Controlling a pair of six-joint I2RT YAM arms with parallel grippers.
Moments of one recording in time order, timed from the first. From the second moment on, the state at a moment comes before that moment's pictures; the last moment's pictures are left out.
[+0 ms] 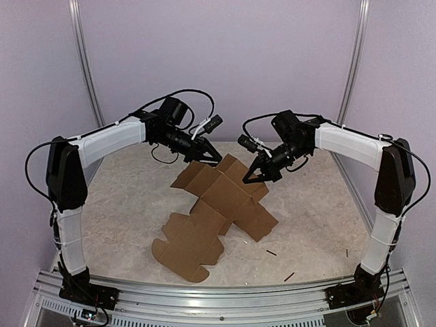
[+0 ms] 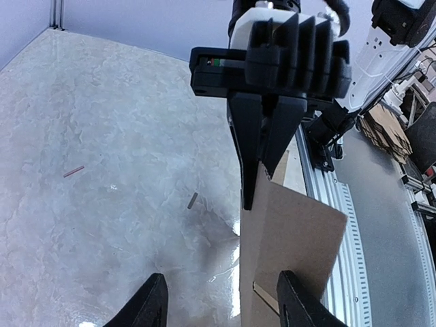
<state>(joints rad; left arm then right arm) -0.58 2.03 1.86 -0.67 0.96 0.35 0.53 1.86 1.61 -0.83 -0.88 -0.59</state>
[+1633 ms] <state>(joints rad) -0.65 2.14 1.97 -0.70 1.02 0.34 0.52 1.86 1.60 -0.86 -0.89 -0.60</state>
